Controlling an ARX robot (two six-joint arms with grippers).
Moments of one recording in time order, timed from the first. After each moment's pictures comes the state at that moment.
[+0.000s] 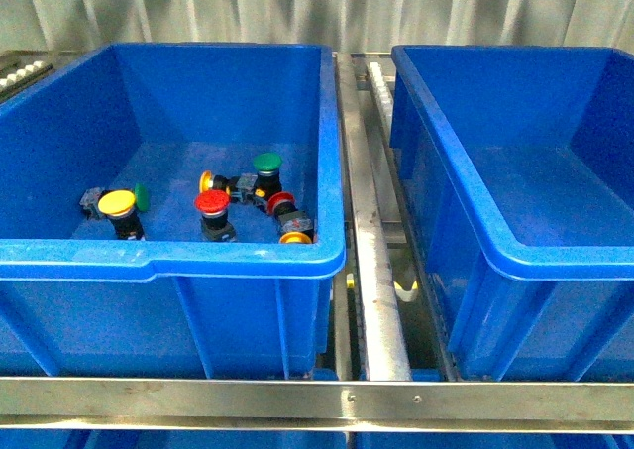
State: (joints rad) left arm 0.00 0.01 0.02 0.00 0.00 -0.01; right arm 0.00 0.00 0.02 0.00 0.00 0.00
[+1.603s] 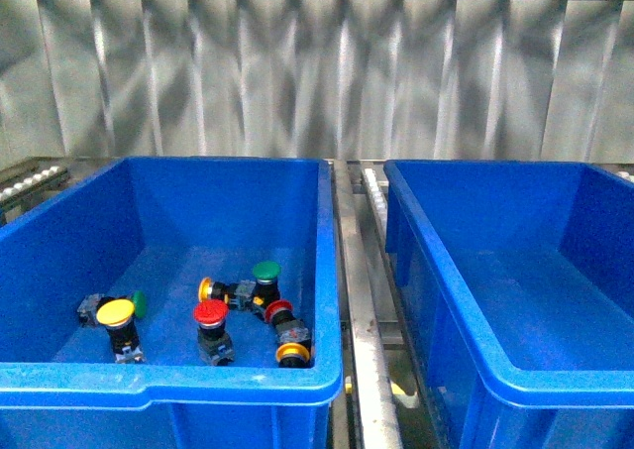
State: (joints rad) left arm 0.00 0.01 0.02 0.00 0.00 -0.01; right arm 0.00 0.00 0.02 0.00 0.00 0.00
